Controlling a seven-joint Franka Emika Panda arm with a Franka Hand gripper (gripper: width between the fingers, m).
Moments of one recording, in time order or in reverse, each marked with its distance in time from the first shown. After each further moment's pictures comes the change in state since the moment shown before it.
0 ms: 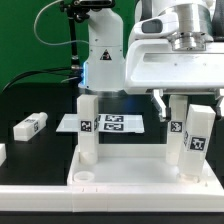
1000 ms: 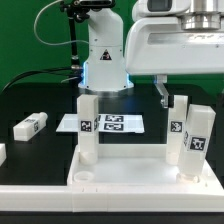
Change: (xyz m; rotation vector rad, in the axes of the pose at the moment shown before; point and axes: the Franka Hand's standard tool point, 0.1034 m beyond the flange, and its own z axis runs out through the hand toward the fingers) arm 0.024 0.004 -0.014 0.021 -0.486 0.046
